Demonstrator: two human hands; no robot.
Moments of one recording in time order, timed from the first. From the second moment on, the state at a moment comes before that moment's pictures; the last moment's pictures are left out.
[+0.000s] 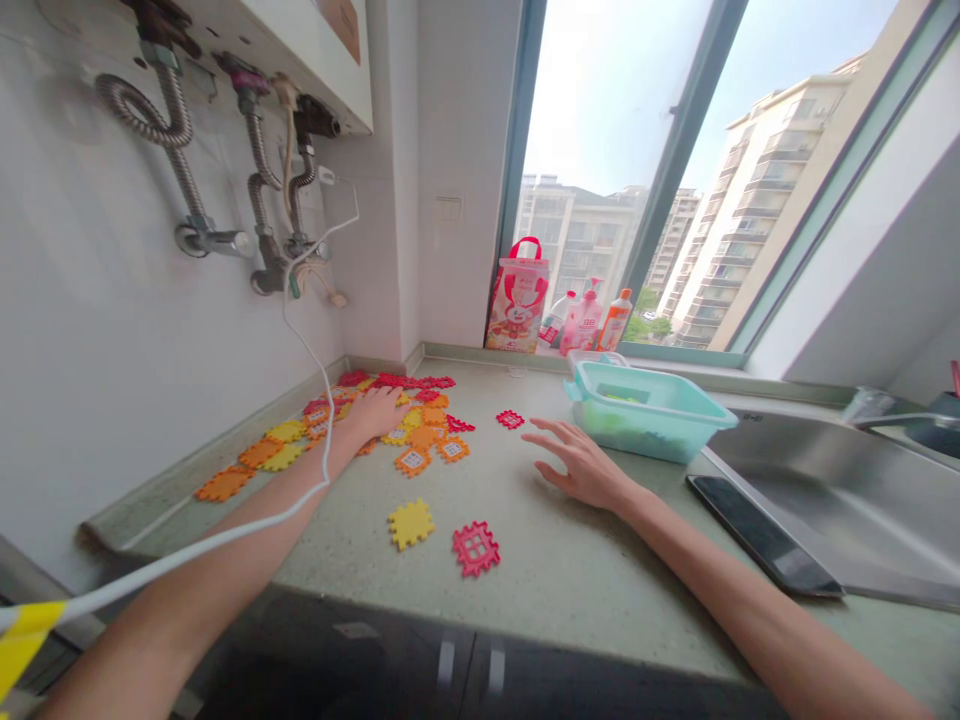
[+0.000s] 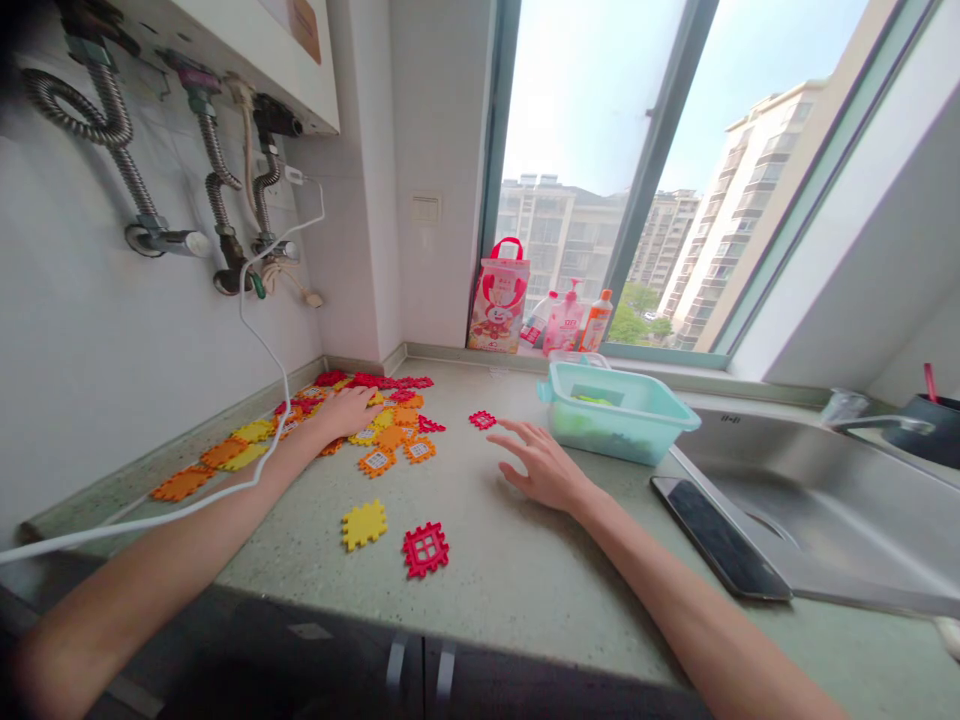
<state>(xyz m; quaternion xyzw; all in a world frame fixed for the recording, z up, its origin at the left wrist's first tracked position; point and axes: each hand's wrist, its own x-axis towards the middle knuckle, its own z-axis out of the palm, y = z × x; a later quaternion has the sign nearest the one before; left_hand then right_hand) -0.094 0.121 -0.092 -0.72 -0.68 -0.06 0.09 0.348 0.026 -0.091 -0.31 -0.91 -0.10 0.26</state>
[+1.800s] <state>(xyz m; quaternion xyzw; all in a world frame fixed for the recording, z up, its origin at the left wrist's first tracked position) -0.107 0.113 -0.060 -0.70 -0.68 -0.06 0.19 0.298 0.102 -0.103 -0.48 -0.83 0.01 0.28</state>
